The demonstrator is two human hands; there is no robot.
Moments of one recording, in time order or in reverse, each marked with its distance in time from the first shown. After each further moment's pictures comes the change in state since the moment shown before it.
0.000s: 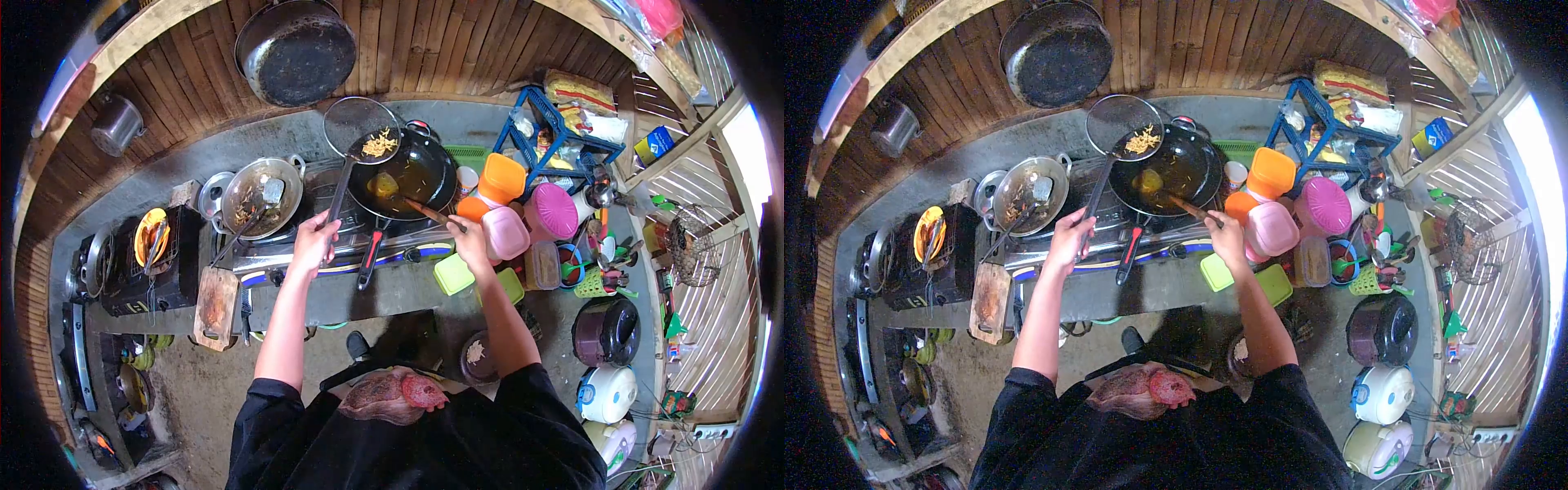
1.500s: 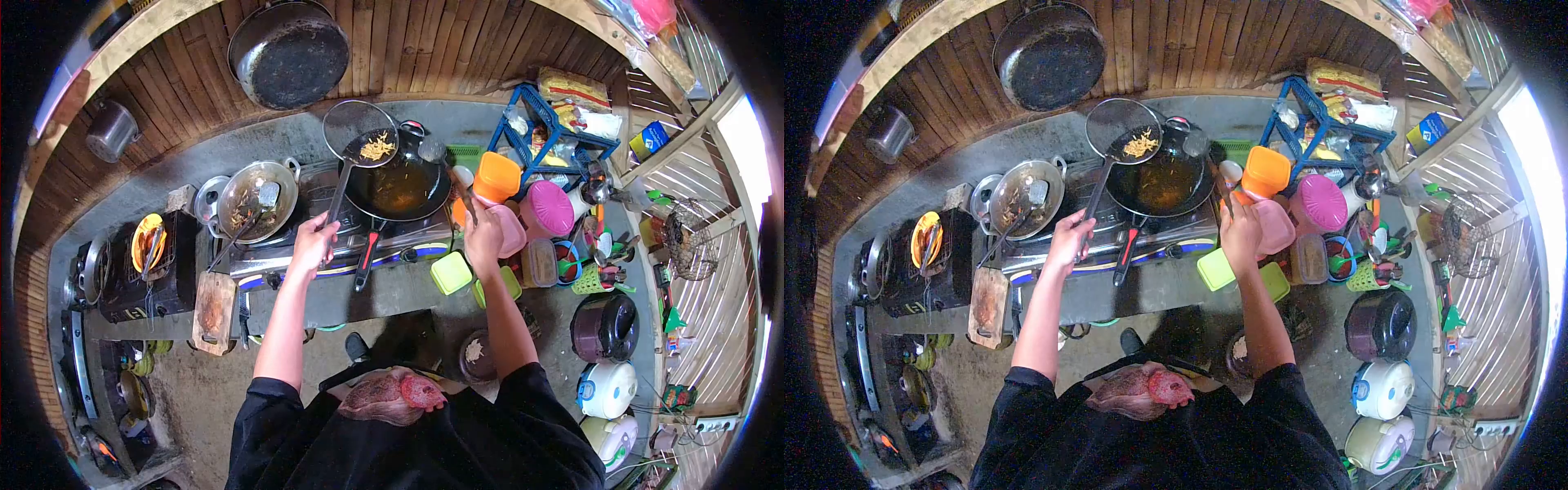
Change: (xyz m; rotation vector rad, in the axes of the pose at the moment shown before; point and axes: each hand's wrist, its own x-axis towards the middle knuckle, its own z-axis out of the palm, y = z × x) left_hand 0.004 -0.001 0.005 0.026 -0.009 -0.002; right_hand -0.005 -0.040 -0.033 -0.504 0.326 -0.215
